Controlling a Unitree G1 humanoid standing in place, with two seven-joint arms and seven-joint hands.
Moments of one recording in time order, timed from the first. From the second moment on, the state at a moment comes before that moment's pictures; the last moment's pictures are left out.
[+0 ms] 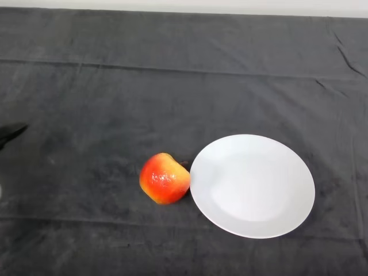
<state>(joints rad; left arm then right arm) -0.36 0.39 0.01 0.38 0.14 -0.13 0.58 -0.44 -0.58 -0.86 1.18 0.82 0.51 0.72</state>
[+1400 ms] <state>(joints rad) -0.21 0.39 -0.38 -0.13 0.34 0.30 0.33 -0.44 -0.58 -0.86 1.18 0.82 0.51 0.72</state>
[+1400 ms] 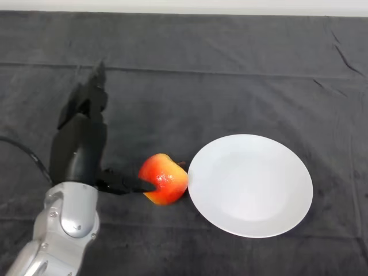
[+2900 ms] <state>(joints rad) -0.46 0.28 -0.58 0.52 0.20 -0.03 0.44 -0.44 -0.58 -0.86 1.18 0.82 0.51 0.72</state>
